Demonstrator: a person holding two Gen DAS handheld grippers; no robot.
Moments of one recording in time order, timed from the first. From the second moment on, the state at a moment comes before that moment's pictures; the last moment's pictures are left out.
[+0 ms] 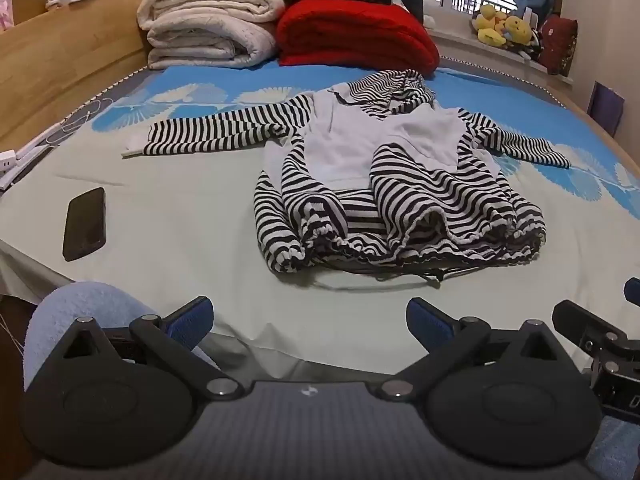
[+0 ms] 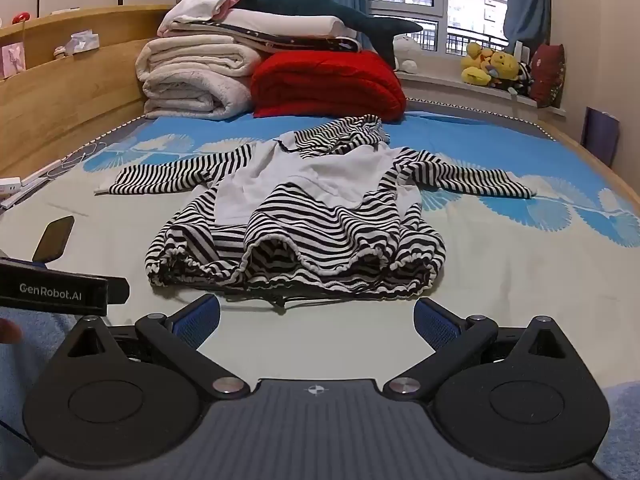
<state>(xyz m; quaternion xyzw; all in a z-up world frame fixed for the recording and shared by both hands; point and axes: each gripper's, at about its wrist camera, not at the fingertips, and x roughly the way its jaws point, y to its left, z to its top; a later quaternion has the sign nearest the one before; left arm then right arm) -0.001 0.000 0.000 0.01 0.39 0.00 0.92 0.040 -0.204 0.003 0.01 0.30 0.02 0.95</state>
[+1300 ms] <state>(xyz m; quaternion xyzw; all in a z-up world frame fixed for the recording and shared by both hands) -0.003 0.002 0.000 0.01 0.39 0.01 0.92 0.034 -0.199 0.000 0.01 0.30 0.04 0.95</state>
